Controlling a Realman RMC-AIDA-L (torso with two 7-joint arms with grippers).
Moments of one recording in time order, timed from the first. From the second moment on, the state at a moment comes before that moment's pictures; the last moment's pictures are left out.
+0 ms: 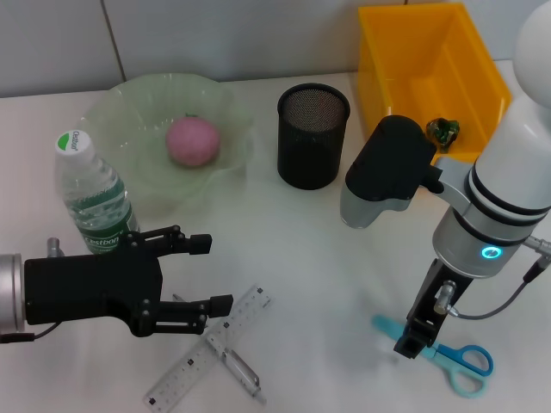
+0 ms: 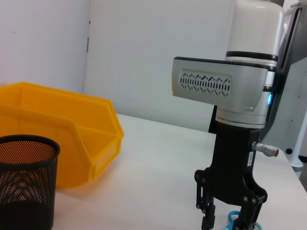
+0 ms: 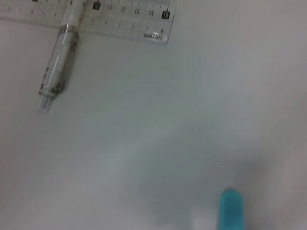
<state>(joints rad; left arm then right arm) -0.38 -2.06 1.08 0.82 1.76 1.62 -1.34 0.64 2.08 -1.66 -1.28 -2.61 -1.69 2.65</state>
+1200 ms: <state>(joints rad) -0.38 -2.06 1.08 0.82 1.76 1.63 -1.34 0.64 2.09 -1.68 -1.27 -2.62 -1.69 2.65</state>
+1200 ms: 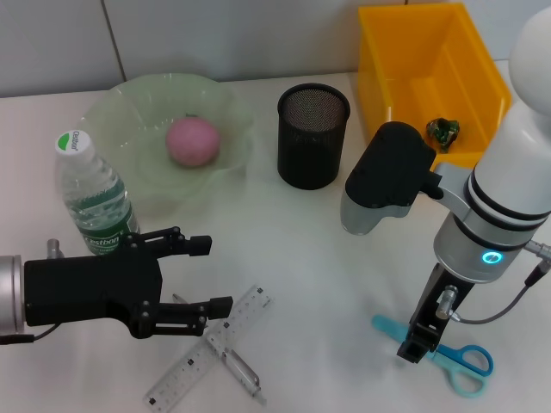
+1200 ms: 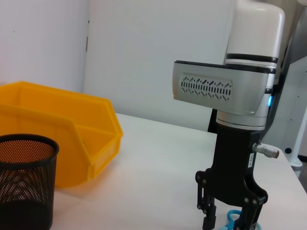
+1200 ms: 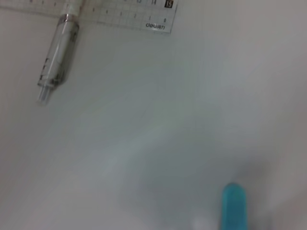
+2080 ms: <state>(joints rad) -0.38 -2.06 1.06 0.82 1.76 1.62 -1.34 0.66 2.08 -1.69 -1.27 -2.62 -1.69 2.65</state>
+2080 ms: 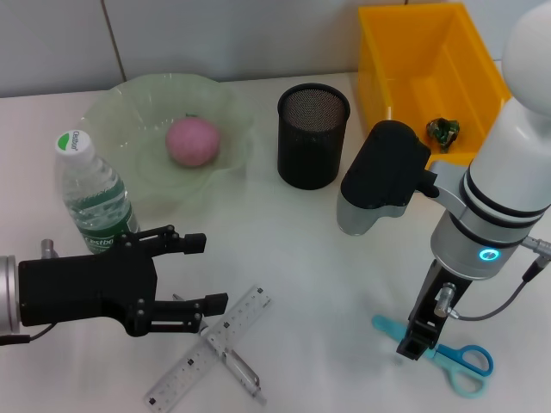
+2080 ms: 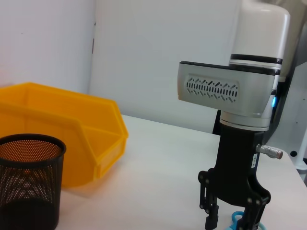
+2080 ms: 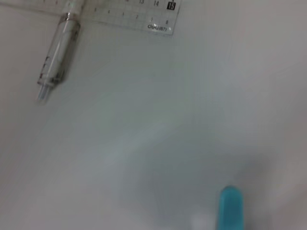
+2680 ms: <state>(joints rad) -0.37 -2.06 1.04 0.82 1.77 1.63 -1.33 0.66 2.08 -1.70 -1.28 -2.62 -1.70 2.65</state>
